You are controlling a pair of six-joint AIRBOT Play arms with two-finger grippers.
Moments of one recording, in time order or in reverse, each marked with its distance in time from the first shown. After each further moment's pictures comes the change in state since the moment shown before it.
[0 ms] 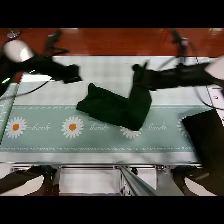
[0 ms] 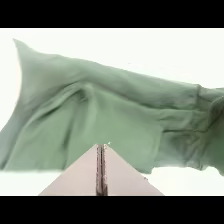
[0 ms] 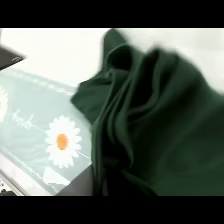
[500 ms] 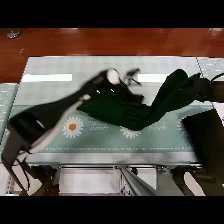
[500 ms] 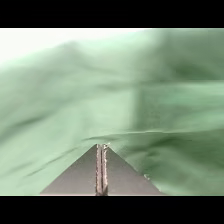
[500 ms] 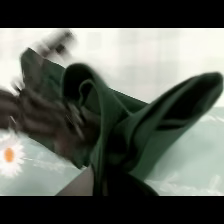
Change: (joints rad) left arm -0.497 -0.696 0.498 -0.171 0.004 -0.027; right arm -0.456 0.405 -0.195 -0.080 0.246 -0.005
